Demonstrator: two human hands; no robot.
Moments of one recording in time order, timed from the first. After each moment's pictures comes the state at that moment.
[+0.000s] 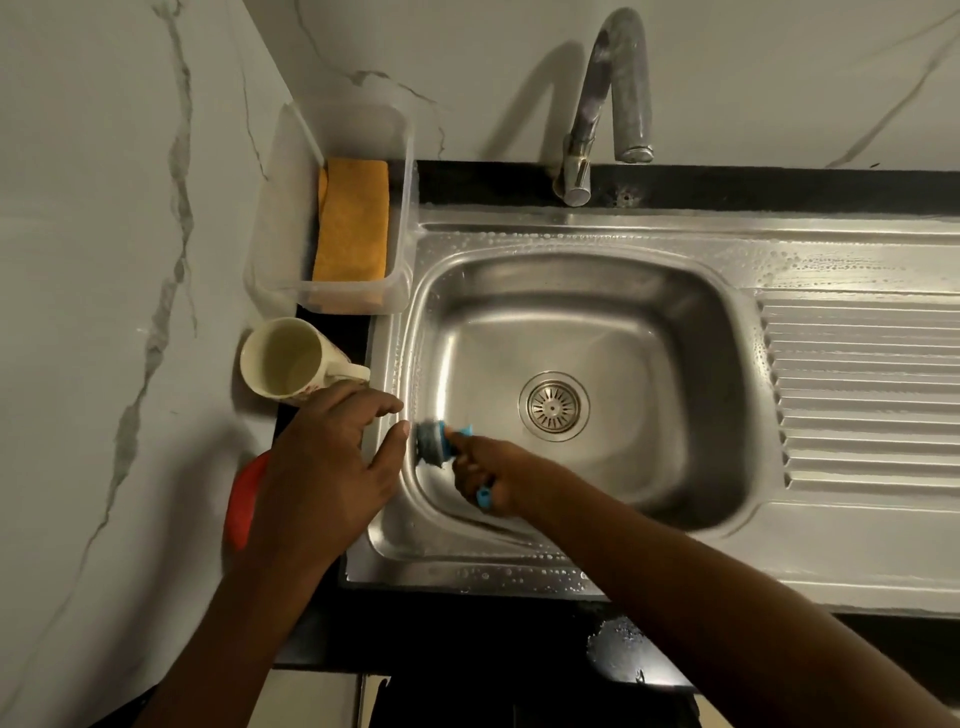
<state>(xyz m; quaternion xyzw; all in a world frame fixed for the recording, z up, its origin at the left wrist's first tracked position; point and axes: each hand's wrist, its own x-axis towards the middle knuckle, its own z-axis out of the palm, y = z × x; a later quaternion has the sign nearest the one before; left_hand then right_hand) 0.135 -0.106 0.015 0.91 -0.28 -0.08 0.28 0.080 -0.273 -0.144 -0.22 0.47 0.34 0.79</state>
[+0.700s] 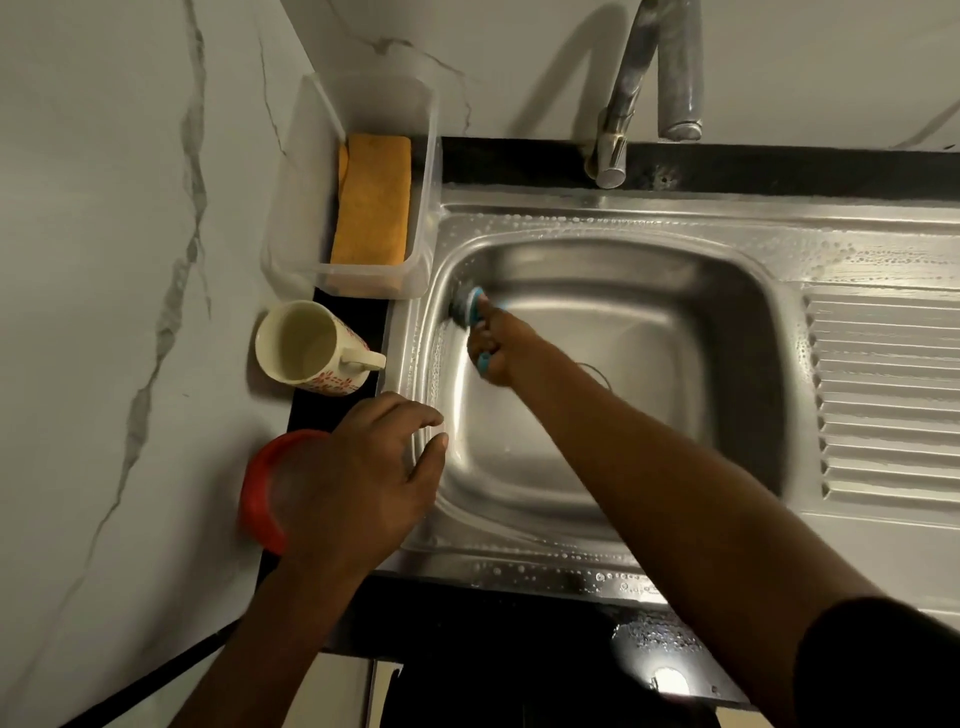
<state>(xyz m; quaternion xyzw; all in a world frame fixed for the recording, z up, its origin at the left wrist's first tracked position) 0.117 -0.112 -0.002 0.91 -0.27 -0.12 0.27 0.200 -0.324 -0.151 -0.20 0.49 0.15 0.83</state>
